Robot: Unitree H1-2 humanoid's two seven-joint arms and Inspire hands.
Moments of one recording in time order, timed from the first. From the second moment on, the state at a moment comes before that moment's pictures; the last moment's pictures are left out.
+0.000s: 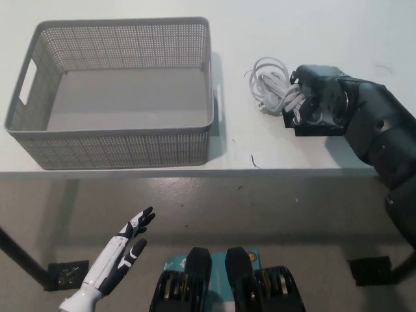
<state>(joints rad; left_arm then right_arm) -0.07 0.25 -0.14 0.21 0.13 -0.39 -0.12 -1.27 -0.19 0.57 1.43 -0.62 -0.04 0.12</state>
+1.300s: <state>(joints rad) -0.06 0.25 -0.14 0.21 0.13 -0.39 -0.12 -1.47 -0.14 0.57 1.42 -0.67 -0.15 -0.18</state>
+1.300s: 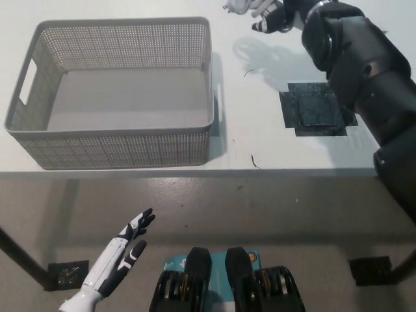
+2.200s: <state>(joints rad) -0.06 0.25 -0.16 0.21 0.13 -0.39 -0.12 -1.50 0.12 0.57 1.43 -0.68 -0.16 -0.23</state>
